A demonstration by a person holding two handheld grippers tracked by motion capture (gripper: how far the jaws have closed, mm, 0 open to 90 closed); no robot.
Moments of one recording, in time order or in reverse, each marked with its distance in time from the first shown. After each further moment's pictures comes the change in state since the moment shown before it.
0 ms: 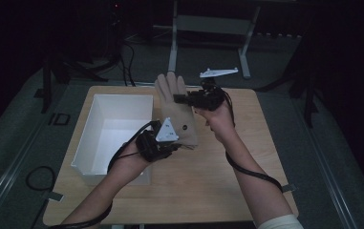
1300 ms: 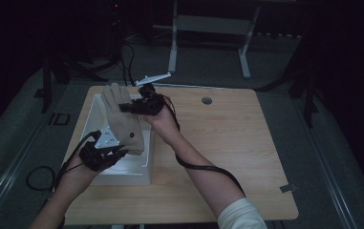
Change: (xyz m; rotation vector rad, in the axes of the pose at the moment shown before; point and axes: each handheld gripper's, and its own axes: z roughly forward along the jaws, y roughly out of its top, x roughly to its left) left arm 0.037 -0.123 -0.044 0.100 0.119 -0.216; right arm 0.059 0.005 0.148 0.094 0.111 -0.028
